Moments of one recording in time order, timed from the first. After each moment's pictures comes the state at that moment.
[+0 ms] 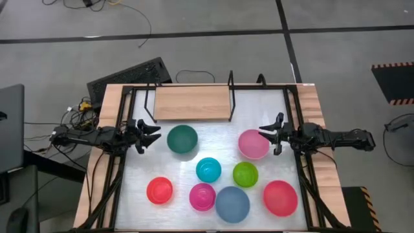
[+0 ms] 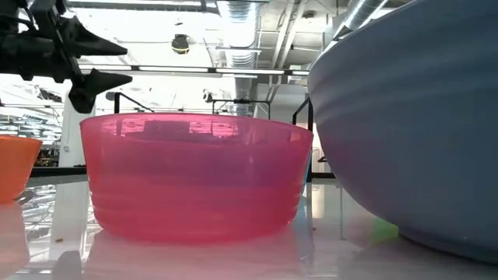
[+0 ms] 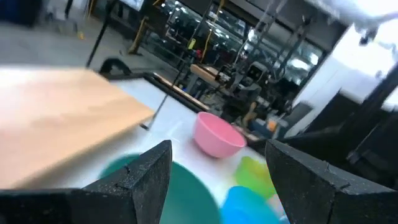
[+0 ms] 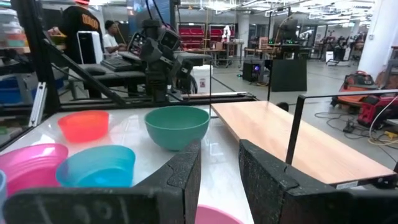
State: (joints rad) left arm -0.15 0.01 0.01 0.09 -0.43 -0.55; right arm 0.01 0.03 0.02 0.04 0.21 0.00
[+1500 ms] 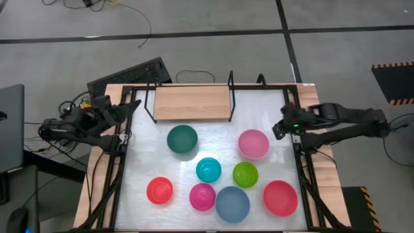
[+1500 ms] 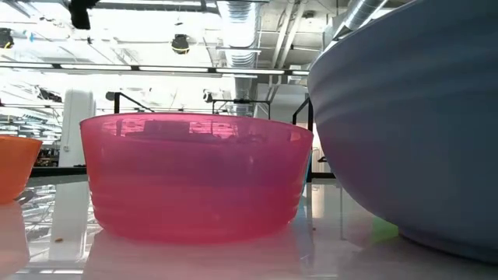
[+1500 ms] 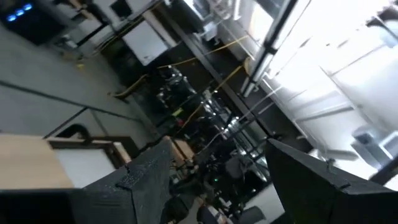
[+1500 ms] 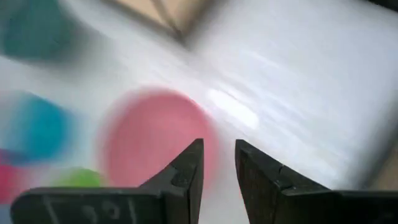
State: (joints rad) left arm -0.15 0.25 0.54 0.09 -0.63 -0.75; right arm 0.00 0.81 0.95 -1.26 0.34 0.93
